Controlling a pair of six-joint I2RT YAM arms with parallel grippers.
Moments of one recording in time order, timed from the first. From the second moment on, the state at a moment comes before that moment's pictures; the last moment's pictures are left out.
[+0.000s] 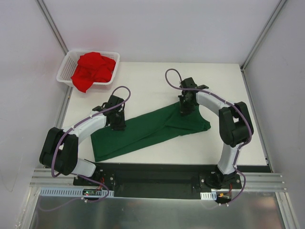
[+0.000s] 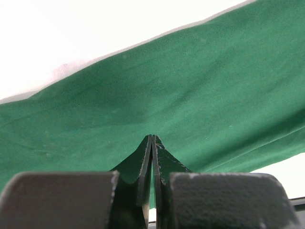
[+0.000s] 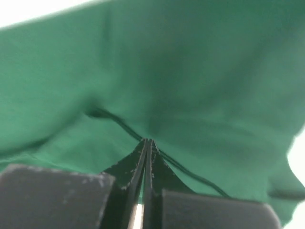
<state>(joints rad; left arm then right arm) -0.38 1.42 0.82 -0.55 0.04 -0.47 0.41 1.87 1.33 -0.70 -0.01 0.31</state>
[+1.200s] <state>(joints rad) -0.38 1.42 0.82 -0.55 0.04 -0.47 0.45 1.89 1.38 -0.63 -0.23 0.25</state>
